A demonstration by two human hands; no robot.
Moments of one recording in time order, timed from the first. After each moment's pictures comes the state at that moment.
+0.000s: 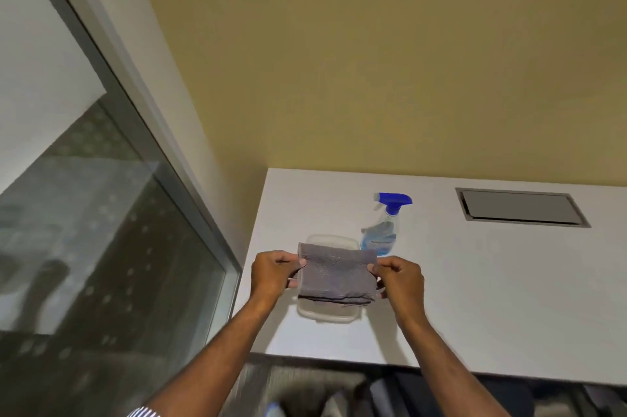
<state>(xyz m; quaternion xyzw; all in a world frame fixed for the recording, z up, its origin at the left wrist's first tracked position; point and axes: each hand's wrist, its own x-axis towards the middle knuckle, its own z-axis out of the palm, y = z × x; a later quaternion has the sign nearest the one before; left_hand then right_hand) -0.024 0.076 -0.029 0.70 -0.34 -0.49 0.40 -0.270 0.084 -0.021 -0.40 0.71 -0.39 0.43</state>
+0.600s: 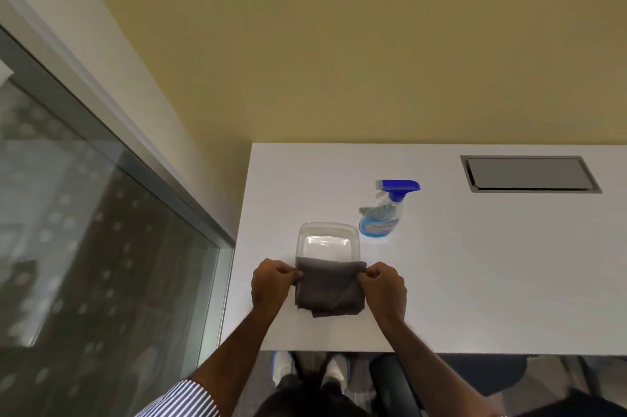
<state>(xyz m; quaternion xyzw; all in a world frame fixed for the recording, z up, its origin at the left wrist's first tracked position) -0.021 0.050 -0.130 0.77 -0.45 -0.41 0.21 -0.246 0.064 -0.113 -0.45 0.80 -0.20 0.34</state>
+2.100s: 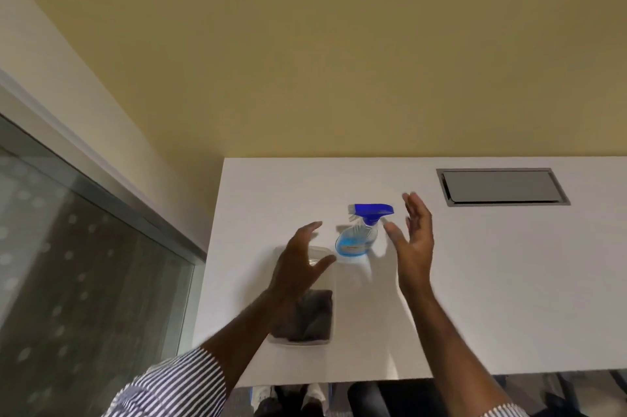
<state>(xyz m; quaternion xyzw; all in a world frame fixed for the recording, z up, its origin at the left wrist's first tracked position) -0.109 -0.033 -0.107 0.60 -0.66 -0.37 0.26 -0.327 -0.029 -0.045 -0.43 0.60 -0.56 0.37</state>
